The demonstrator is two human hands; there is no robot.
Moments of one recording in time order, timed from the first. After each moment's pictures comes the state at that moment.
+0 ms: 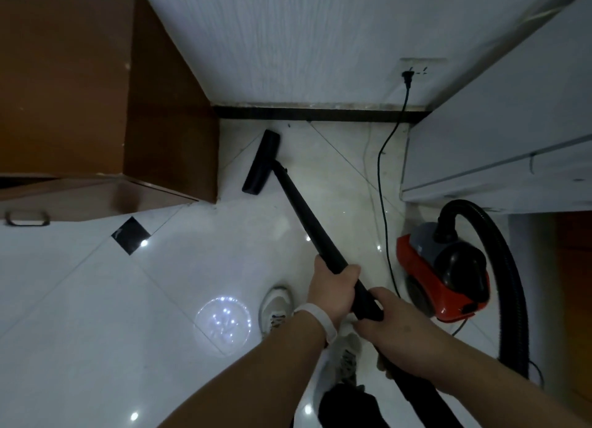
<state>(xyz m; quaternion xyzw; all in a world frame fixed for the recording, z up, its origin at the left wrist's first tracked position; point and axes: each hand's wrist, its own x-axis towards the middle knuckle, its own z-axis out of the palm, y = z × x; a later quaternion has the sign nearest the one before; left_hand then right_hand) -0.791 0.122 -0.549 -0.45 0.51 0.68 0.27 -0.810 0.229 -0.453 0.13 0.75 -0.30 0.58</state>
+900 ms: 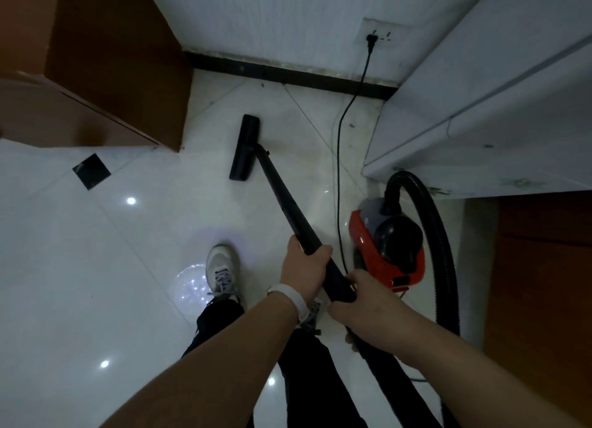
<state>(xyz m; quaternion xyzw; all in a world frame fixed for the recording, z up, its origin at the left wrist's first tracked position) -0.762 0.276 -0.525 -0.51 0.51 0.66 0.19 -0.795 0.385 -0.435 0.10 0.74 -0.27 0.60</state>
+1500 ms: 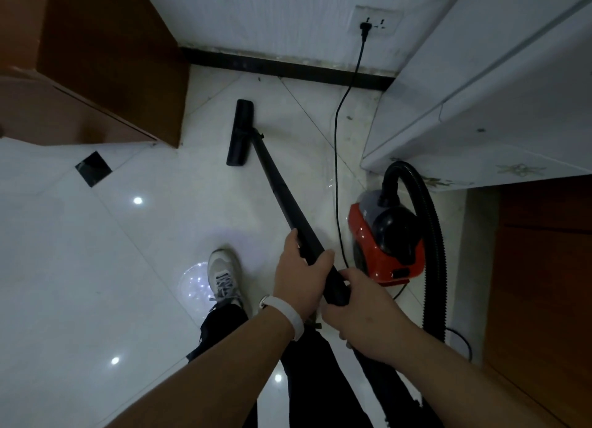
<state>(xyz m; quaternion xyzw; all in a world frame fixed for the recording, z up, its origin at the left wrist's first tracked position) -0.740 0.295 -0.507 -0.47 0.63 0.60 0.17 -0.774 0.400 -0.435 0.06 0.77 -0.31 0.56</state>
